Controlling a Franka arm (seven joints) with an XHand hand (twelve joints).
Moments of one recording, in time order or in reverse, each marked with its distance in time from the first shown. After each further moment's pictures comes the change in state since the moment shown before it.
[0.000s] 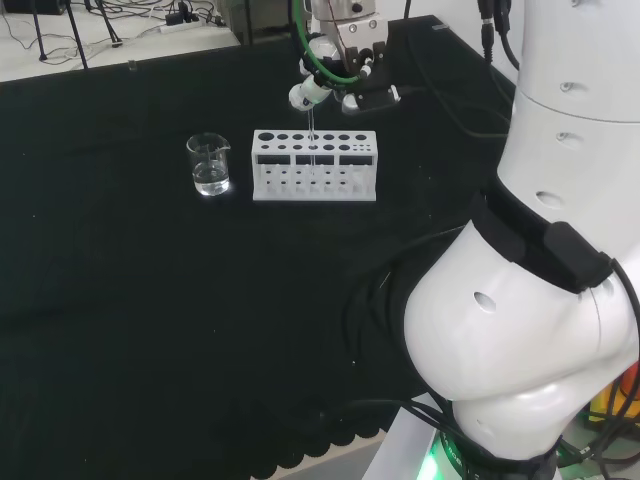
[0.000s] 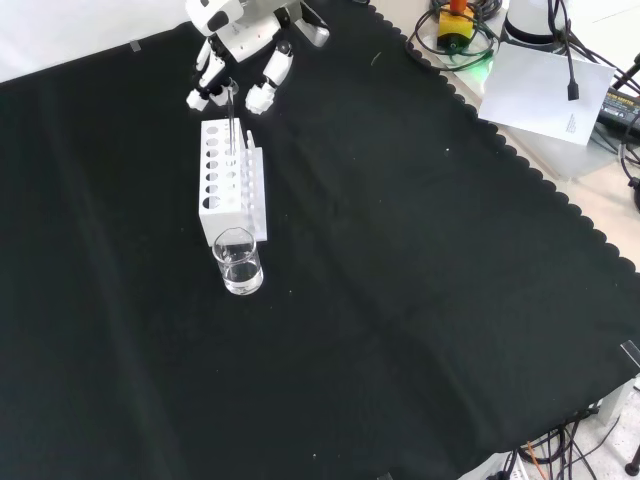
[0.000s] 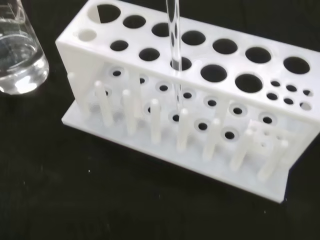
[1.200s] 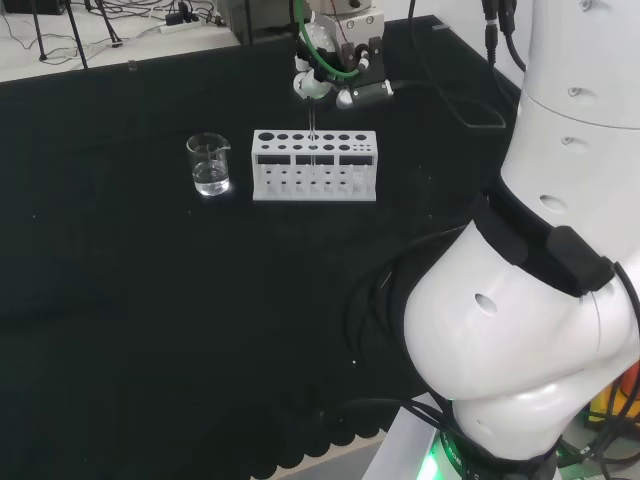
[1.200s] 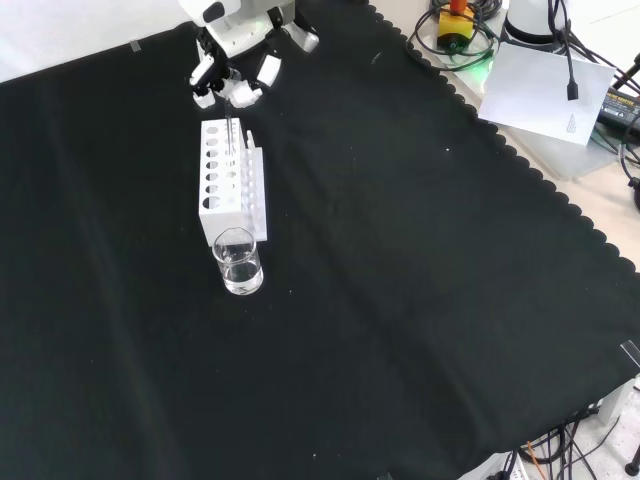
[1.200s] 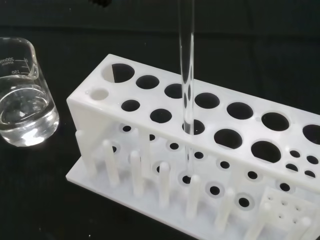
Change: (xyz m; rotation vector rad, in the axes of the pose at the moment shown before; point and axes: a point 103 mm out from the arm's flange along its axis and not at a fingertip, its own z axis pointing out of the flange) arm 0.004 0.022 -0.013 -0.140 -0.006 -0.046
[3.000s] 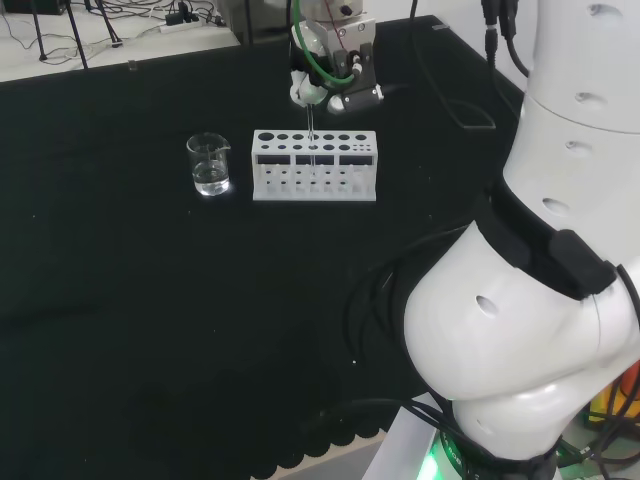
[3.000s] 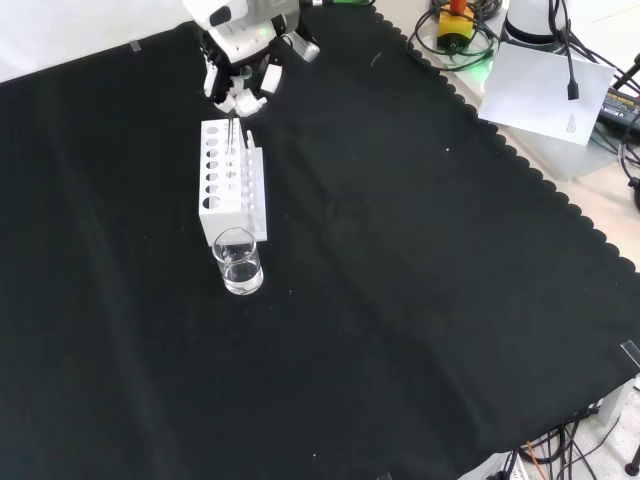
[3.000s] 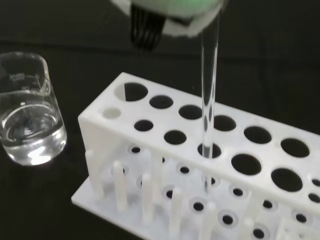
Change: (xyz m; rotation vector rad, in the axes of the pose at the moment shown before) arm 0.013 0.004 -0.001 -0.092 -0.021 -0.024
